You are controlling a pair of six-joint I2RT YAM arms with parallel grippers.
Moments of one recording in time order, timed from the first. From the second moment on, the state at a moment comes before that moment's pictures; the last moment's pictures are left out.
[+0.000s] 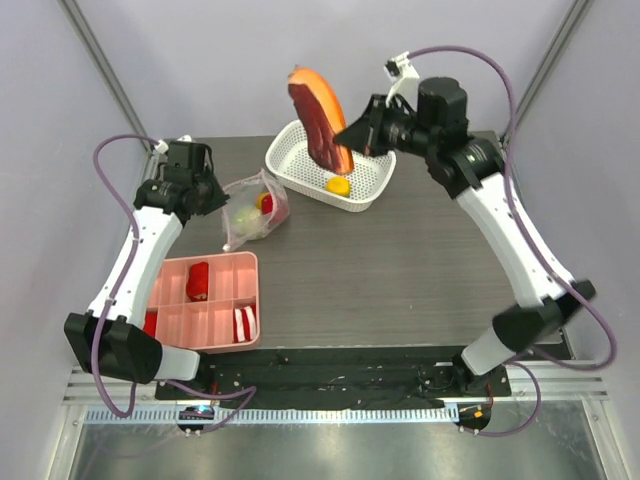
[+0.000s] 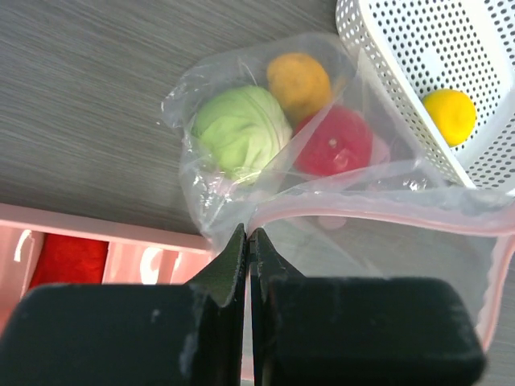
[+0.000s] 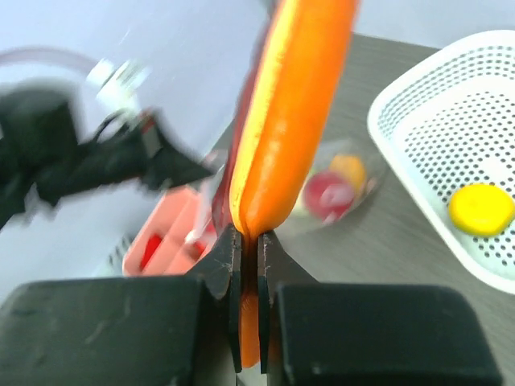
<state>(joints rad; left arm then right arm) -0.18 1.37 1.41 -0.83 -0.13 -0.60 0.49 1.54 1.87 -0.55 -0.41 0.43</state>
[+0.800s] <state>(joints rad) -0.18 1.34 1.60 -0.90 -0.18 -0.52 0.33 2.29 2.09 -0.50 -0.38 0.64</state>
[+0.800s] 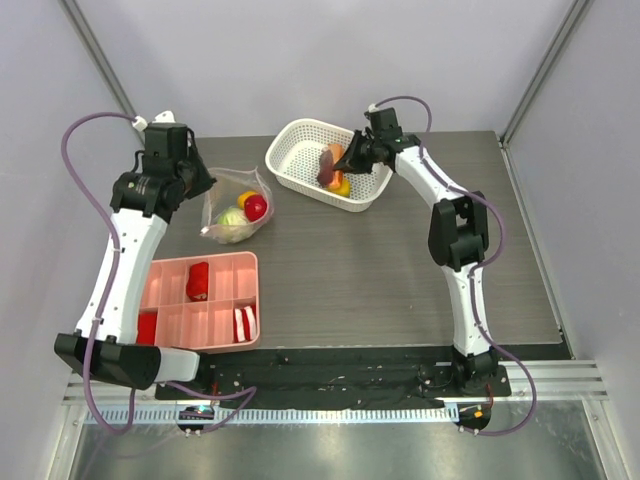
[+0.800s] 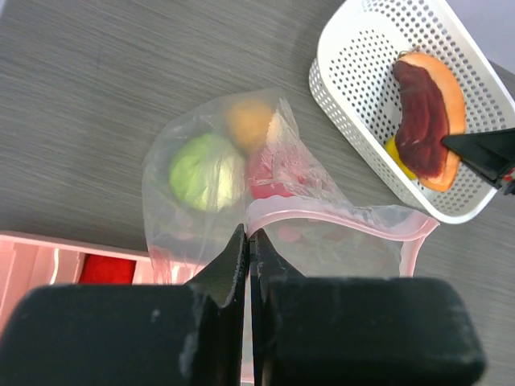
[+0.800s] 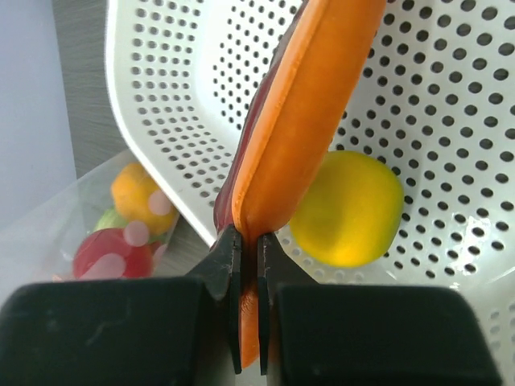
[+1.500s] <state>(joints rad) -0.18 1.49 1.53 -0.75 0.12 -0.62 0.26 2.41 2.19 -0.64 -0.29 0.64</state>
